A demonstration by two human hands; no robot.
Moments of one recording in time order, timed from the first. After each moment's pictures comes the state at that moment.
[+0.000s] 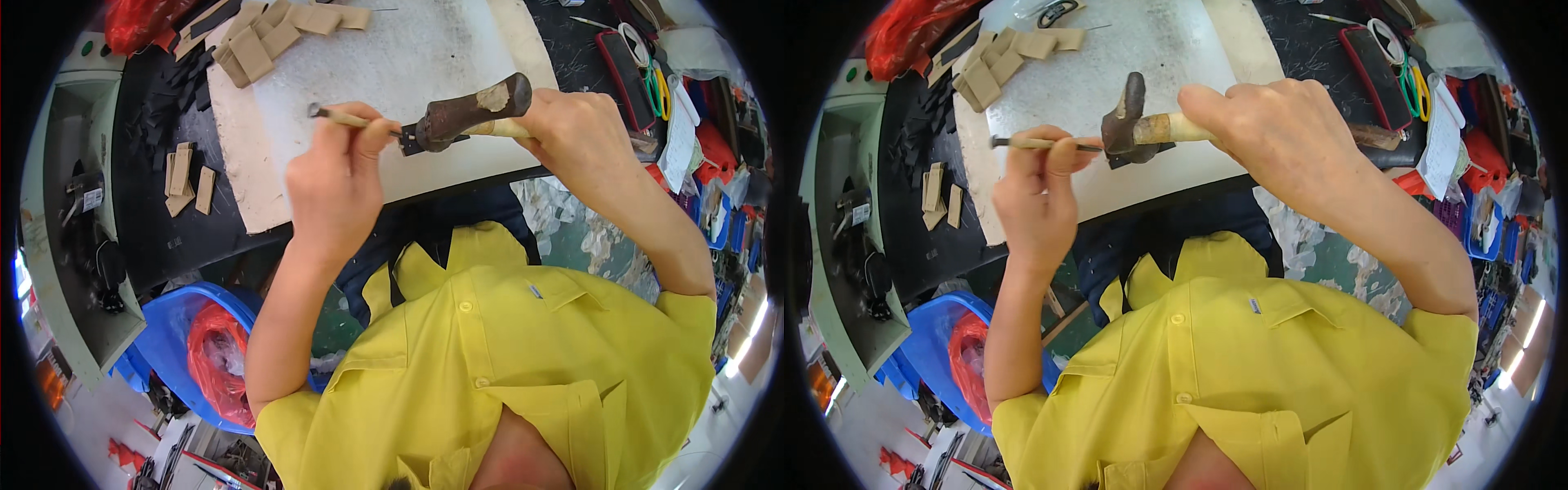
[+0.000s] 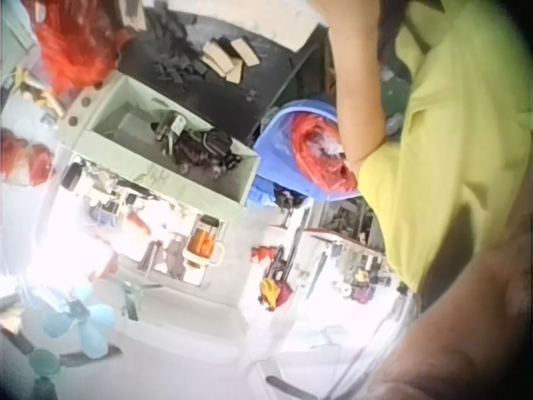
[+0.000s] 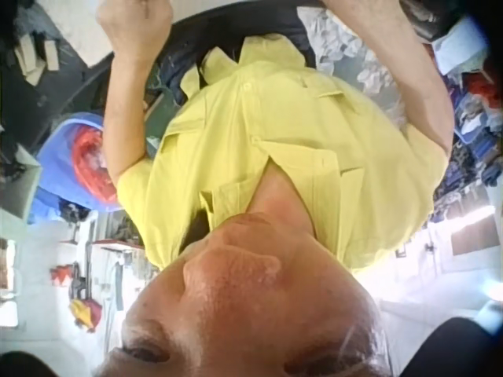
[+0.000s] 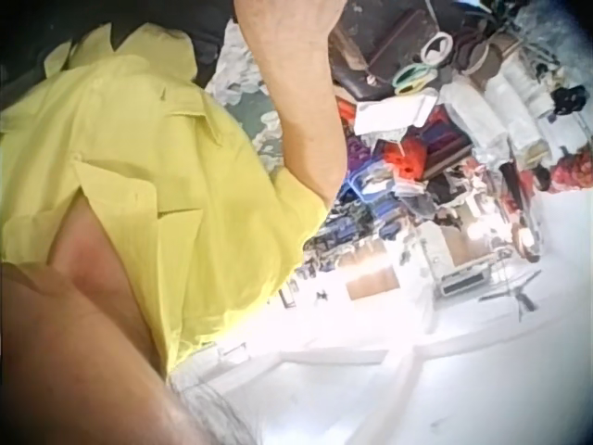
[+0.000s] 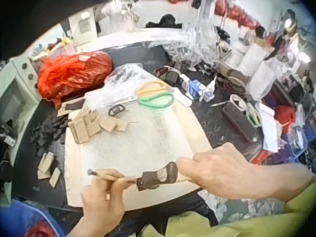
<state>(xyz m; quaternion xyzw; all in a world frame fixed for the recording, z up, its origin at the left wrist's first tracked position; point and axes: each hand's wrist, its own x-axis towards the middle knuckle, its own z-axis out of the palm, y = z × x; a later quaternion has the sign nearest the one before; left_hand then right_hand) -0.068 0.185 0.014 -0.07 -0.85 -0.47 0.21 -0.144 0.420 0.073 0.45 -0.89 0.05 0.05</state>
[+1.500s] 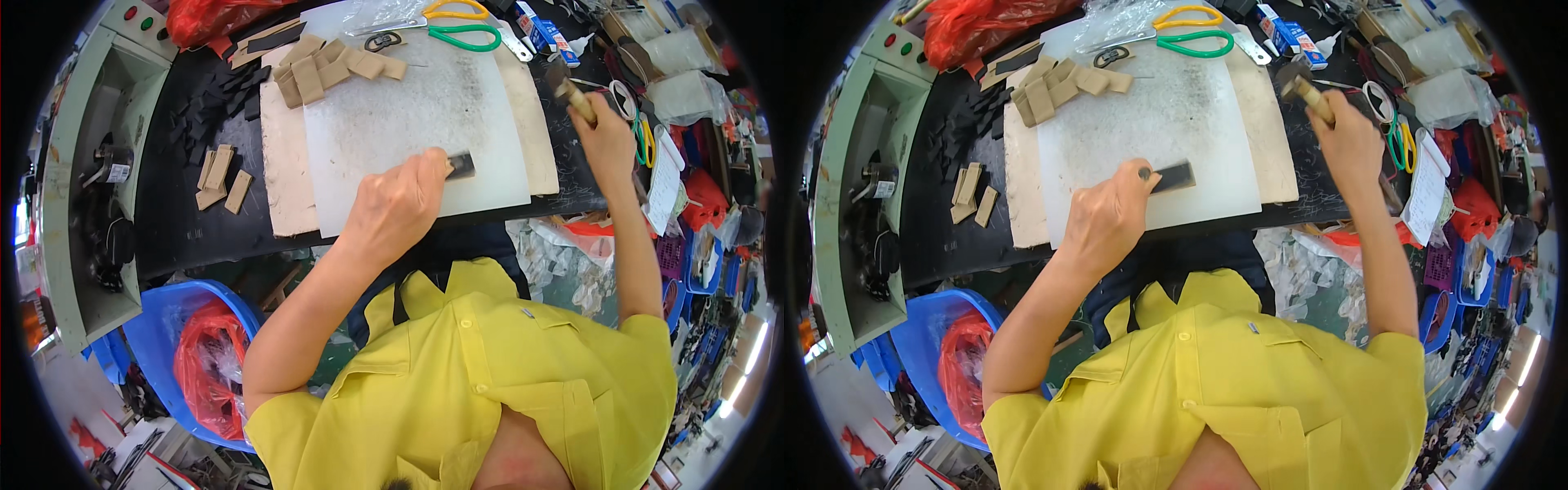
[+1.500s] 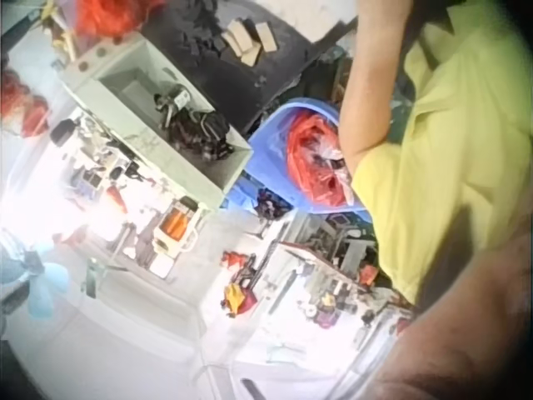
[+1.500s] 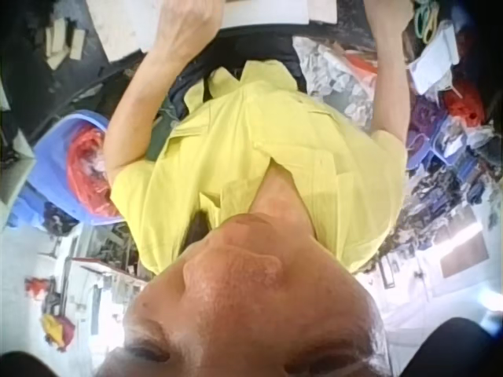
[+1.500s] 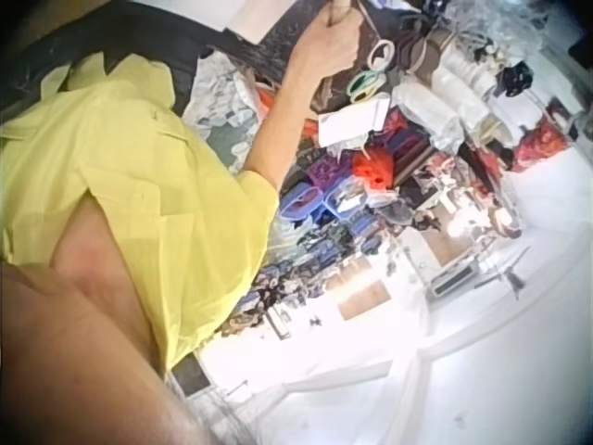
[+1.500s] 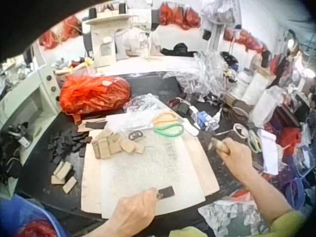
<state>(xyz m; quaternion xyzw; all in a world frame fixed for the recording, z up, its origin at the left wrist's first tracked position) -0.067 0.200 0.022 -0.18 -0.94 -0.20 0.22 -0.201 0.492 0.042 0.09 -0.98 0.06 0.15</state>
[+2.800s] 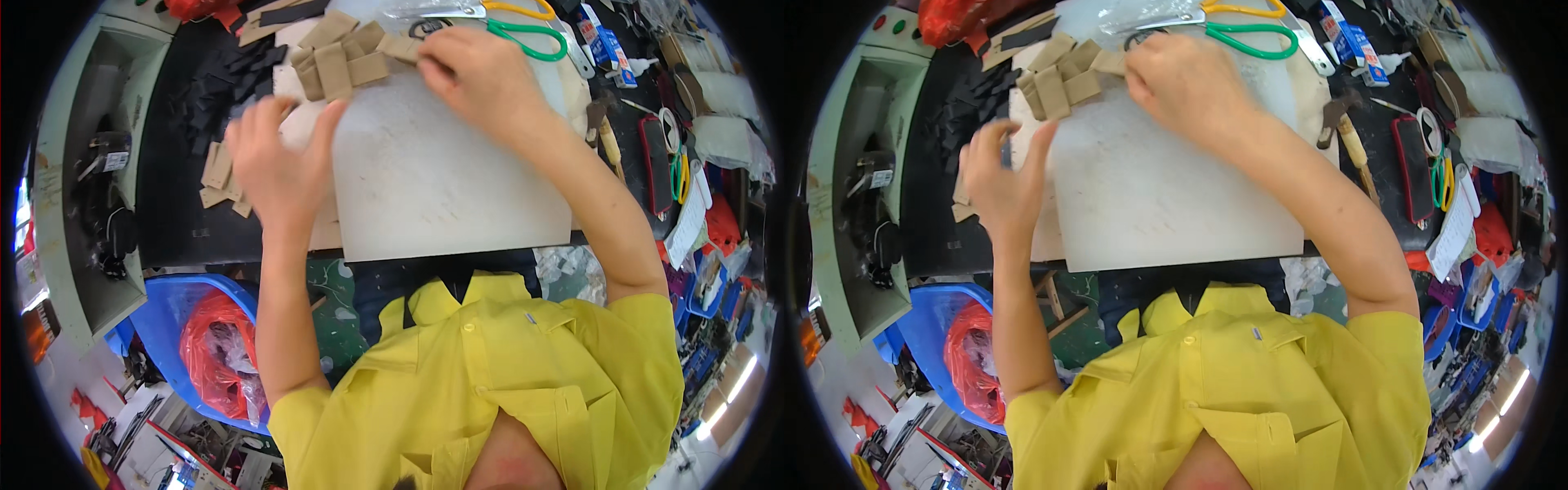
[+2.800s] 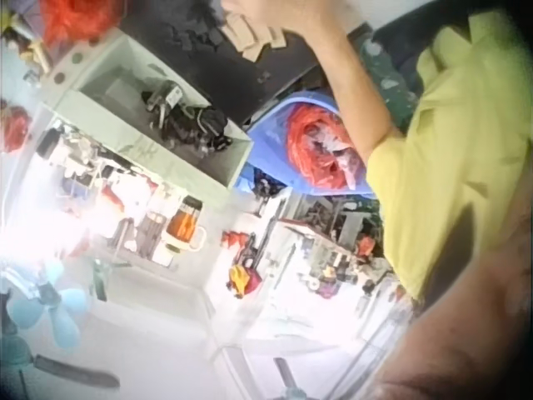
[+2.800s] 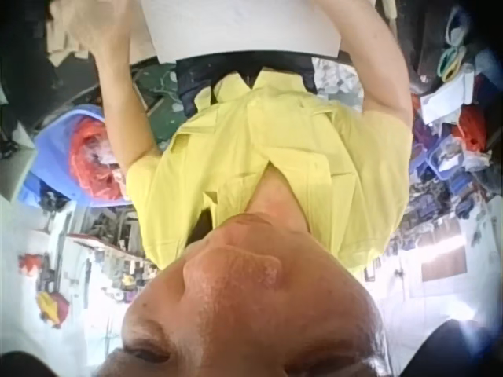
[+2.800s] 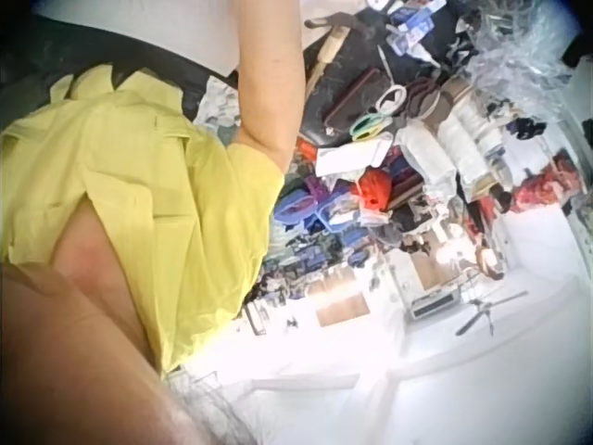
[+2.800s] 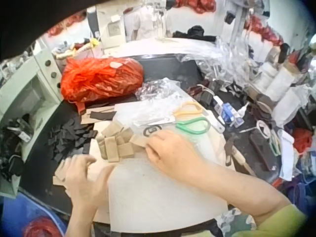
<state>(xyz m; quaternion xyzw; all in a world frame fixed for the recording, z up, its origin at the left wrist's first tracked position) -0.106 0.085 0.017 0.12 -0.93 -0.14 0.31 -0.248 0.281 0.010 0.47 -0.82 0.27 0.19</state>
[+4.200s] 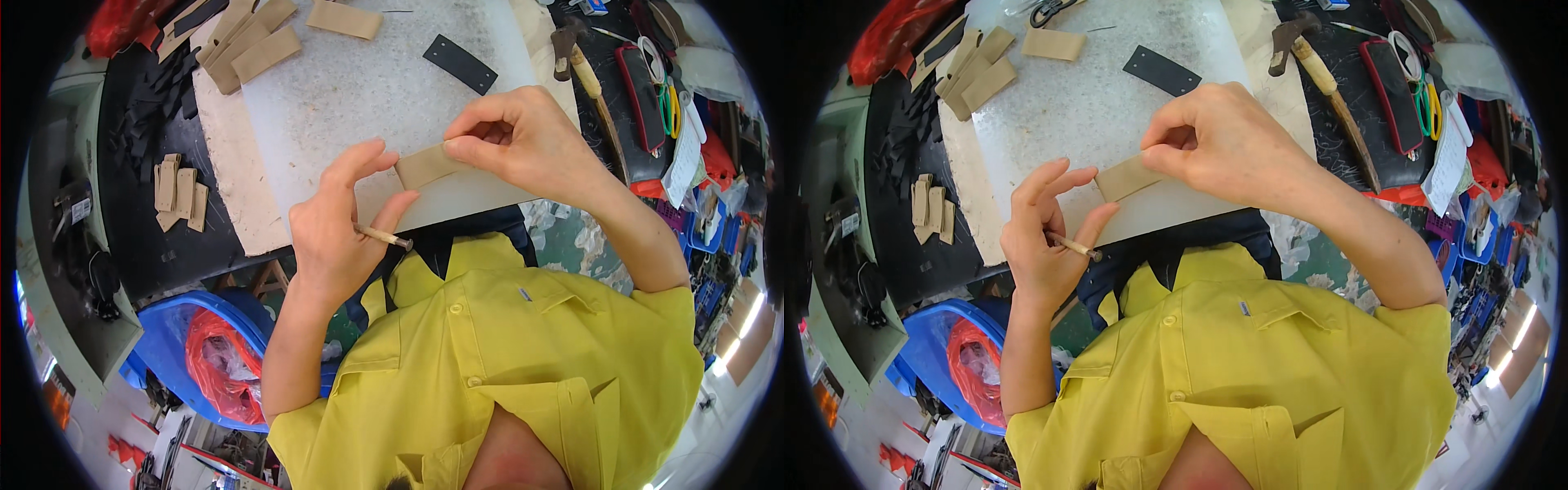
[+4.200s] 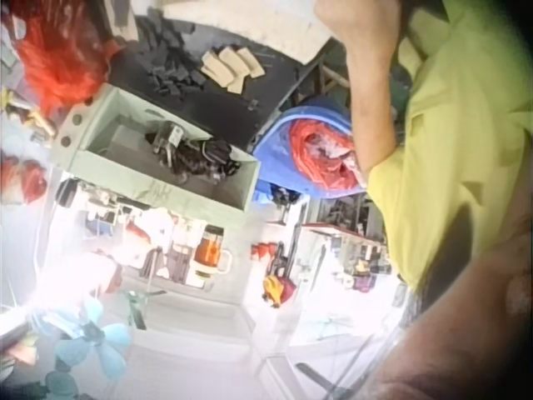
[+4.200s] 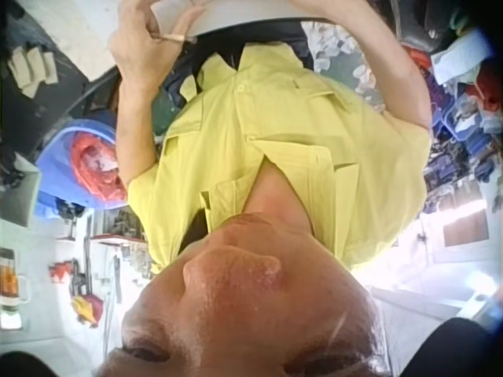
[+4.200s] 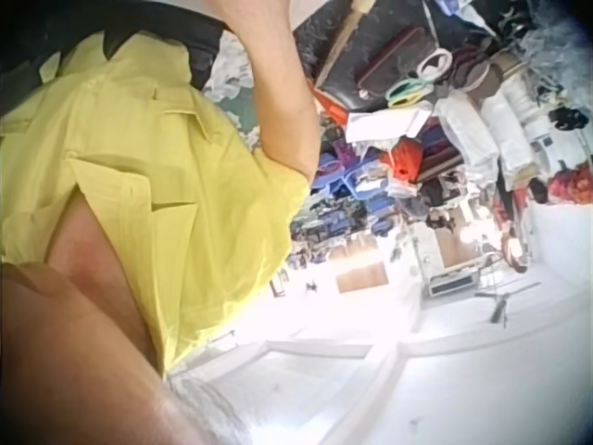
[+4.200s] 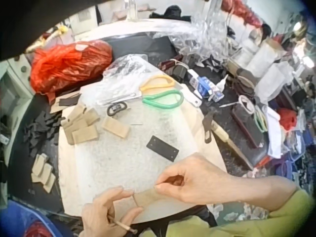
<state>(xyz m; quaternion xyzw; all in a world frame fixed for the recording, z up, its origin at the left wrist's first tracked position) -0.054 0.170 0.004 -0.07 -0.90 -0.41 0.15 -0.168 0.373 0.040 0.21 -0.82 0.44 -0.29</state>
